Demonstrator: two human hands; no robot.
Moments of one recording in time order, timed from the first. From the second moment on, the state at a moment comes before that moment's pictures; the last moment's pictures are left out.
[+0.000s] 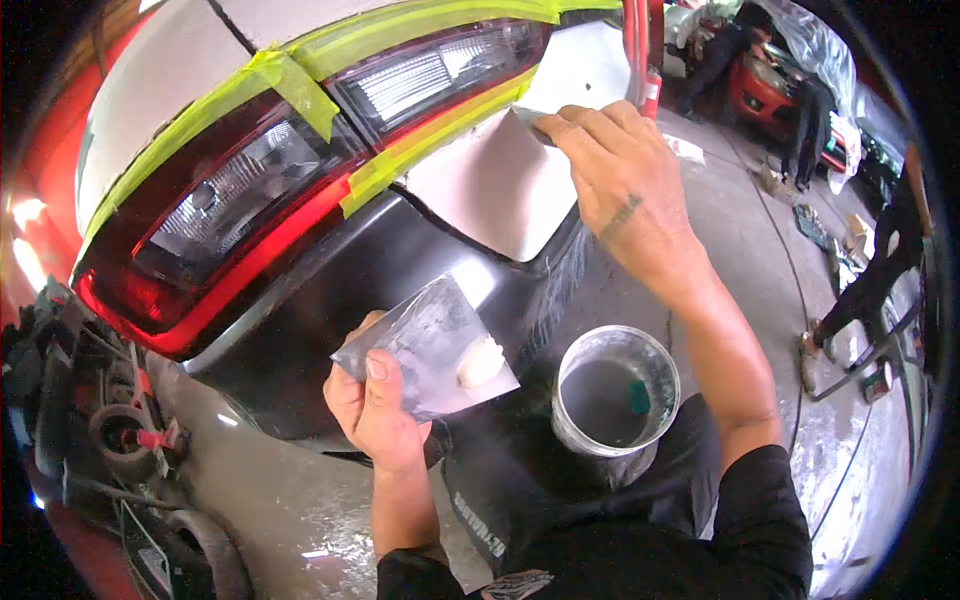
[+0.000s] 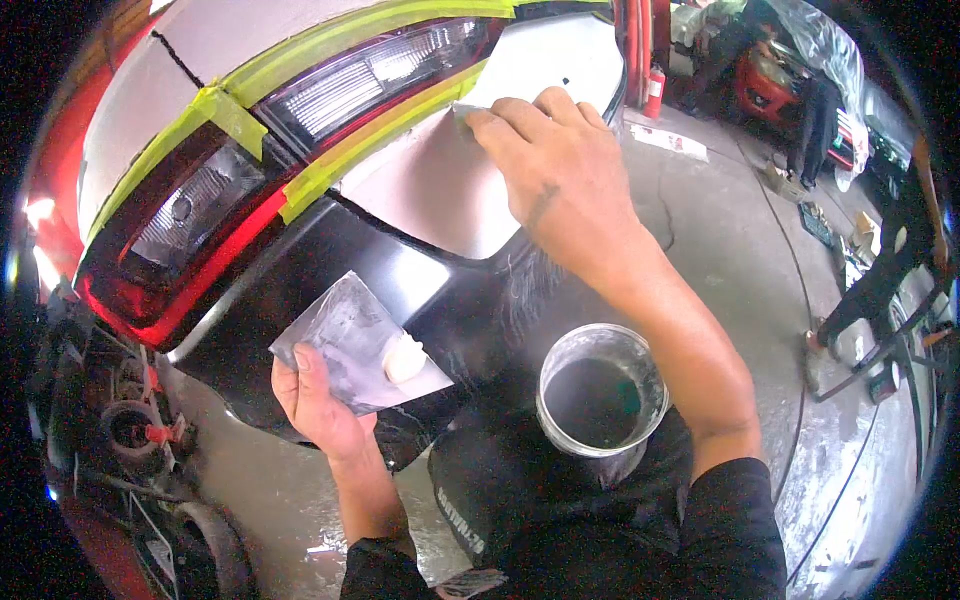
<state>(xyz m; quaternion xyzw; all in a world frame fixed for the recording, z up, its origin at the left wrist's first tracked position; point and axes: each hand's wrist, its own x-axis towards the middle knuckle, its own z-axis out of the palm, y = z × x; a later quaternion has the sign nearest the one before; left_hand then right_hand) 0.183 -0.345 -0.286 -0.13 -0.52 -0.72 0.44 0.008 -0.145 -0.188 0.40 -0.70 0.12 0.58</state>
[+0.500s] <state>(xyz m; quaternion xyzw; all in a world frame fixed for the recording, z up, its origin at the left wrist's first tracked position) 0.181 -0.349 -0.292 -0.17 -0.50 -0.75 0.41 0.032 -0.156 -0.177 0.39 -0.73 0.07 0.55</state>
